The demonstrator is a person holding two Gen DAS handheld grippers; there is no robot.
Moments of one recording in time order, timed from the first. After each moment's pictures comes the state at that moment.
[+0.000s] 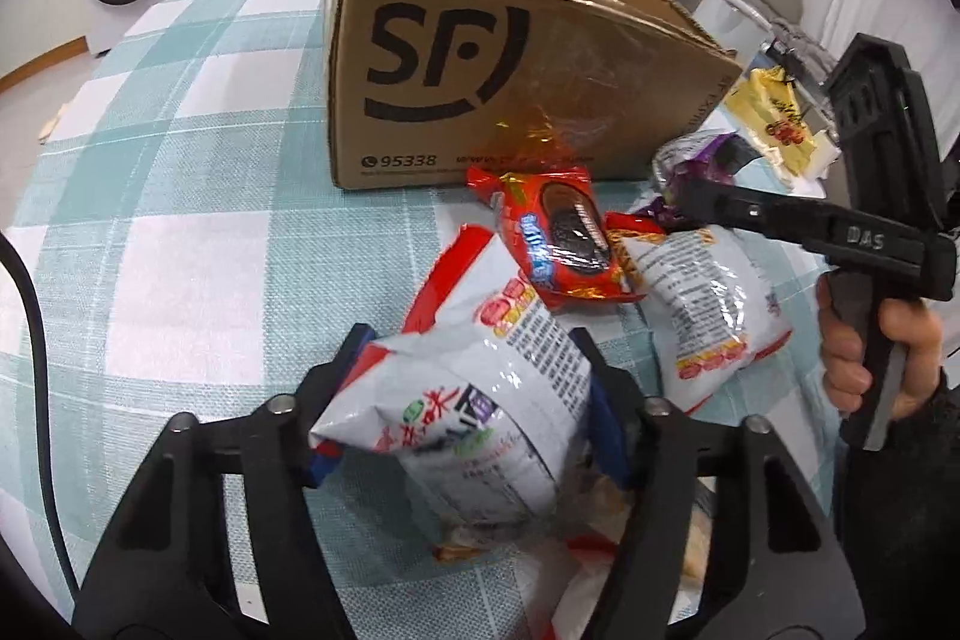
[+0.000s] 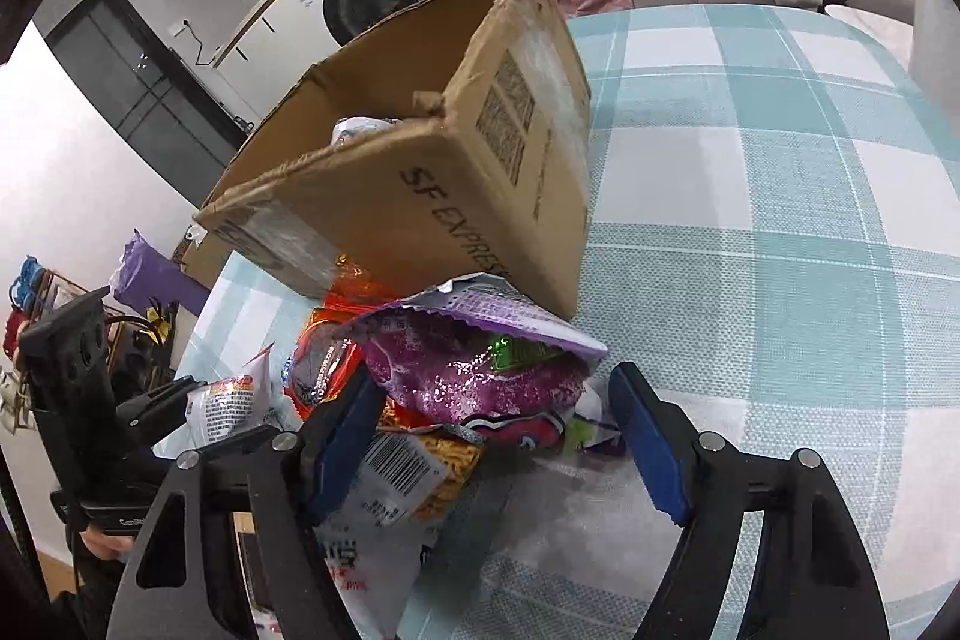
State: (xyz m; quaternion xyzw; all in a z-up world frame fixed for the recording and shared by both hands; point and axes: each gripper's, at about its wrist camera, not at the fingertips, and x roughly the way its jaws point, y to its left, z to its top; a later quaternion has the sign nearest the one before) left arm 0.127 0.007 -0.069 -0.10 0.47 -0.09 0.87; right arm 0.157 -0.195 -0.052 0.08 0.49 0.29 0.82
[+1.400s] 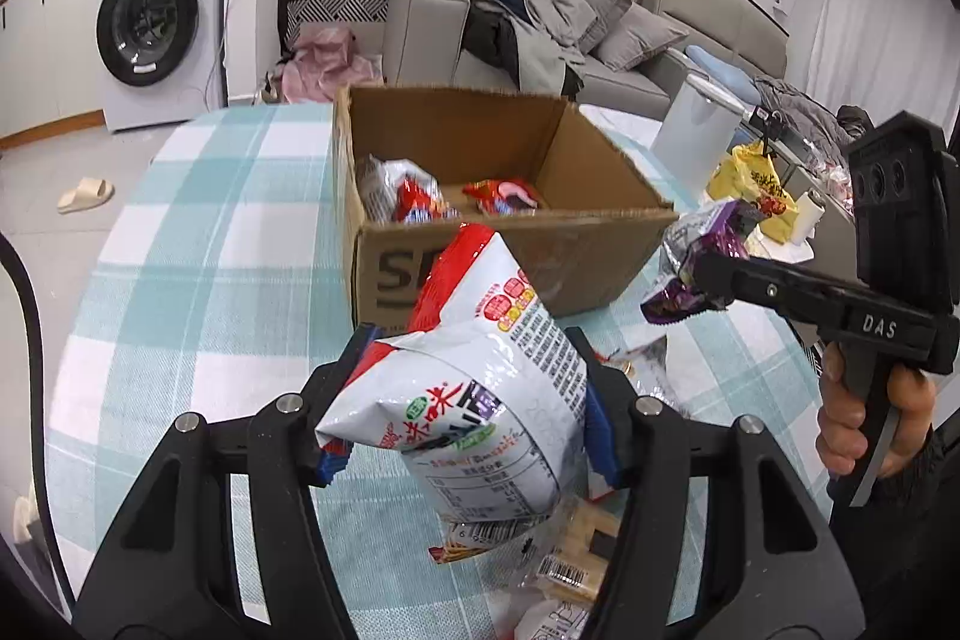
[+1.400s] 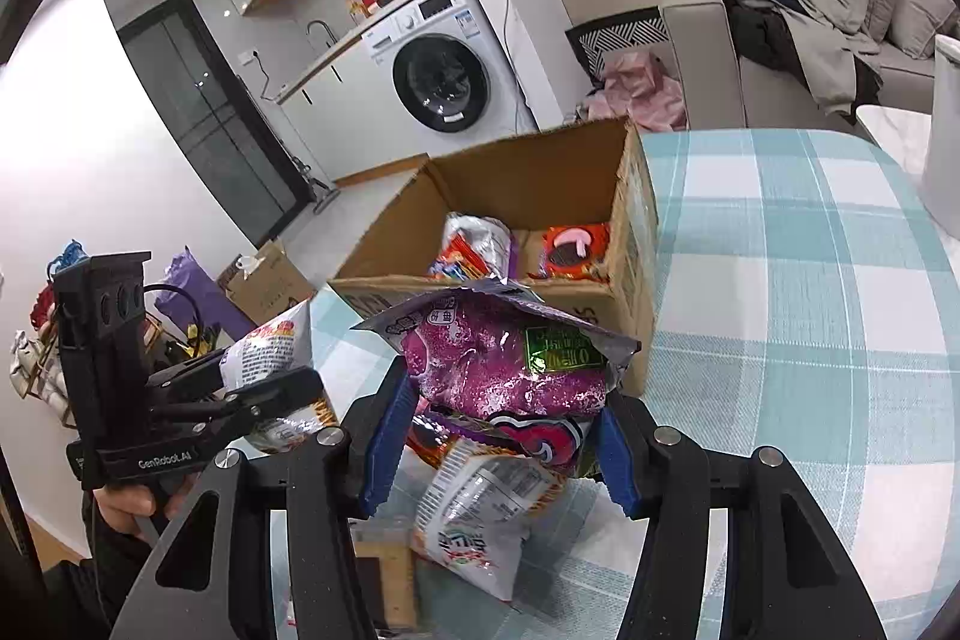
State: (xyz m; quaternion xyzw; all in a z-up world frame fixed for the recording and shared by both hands) left arm 0.107 0.002 0.033 -0.09 0.37 -0.08 0.92; right arm 0.117 -0.201 0.027 0.08 0.39 0.34 0.85
